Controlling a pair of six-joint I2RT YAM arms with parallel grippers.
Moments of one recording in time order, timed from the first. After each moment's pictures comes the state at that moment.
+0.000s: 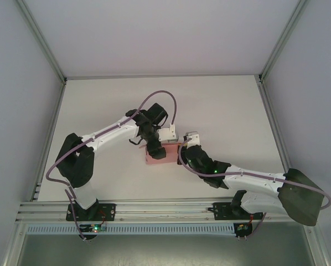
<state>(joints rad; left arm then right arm) -0.69 1.75 1.38 -0.89 0.33 0.60 0.97 1.16 0.44 0.17 0.43 0.55</state>
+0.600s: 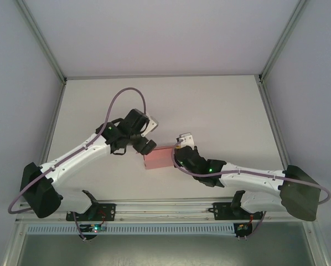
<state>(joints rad) -0.69 1.33 1.11 -0.79 -0.05 0.05 1.05 1.21 0.57 -0.05 0.52 0.55</state>
